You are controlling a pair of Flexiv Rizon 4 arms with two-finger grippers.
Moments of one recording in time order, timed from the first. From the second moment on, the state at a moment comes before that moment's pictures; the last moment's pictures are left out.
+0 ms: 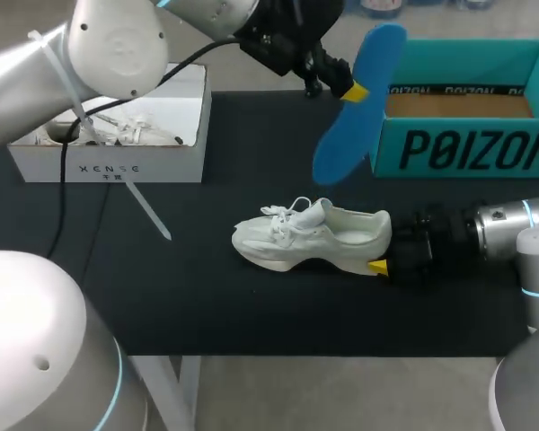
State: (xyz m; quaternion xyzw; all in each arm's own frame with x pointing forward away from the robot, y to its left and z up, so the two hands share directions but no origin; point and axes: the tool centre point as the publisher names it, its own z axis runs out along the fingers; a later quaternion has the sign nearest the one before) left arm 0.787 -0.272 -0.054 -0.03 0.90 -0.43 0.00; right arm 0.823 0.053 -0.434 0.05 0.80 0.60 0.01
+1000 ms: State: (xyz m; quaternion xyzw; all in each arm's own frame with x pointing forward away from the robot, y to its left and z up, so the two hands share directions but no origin) left arm 0.779 -0.176 -0.034 -0.08 0.87 -0.48 -0.06; right arm 0.823 0.053 -0.434 0.05 0.80 0.60 0.01
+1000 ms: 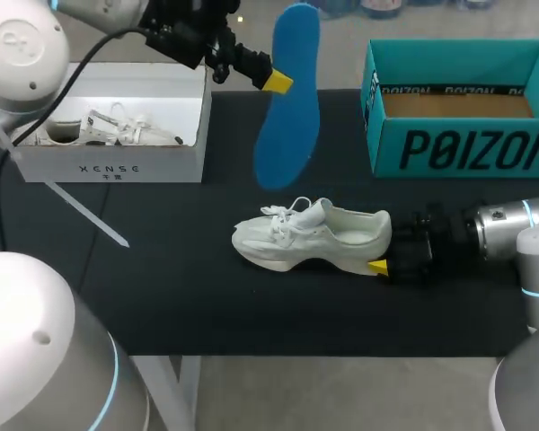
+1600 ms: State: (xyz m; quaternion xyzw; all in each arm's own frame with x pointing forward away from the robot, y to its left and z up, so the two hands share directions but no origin) left arm 0.779 -0.134 -0.019 -0.05 0.87 -0.50 -0.05; right arm 0.823 0.053 -0.434 0.05 0.80 0.60 0.01
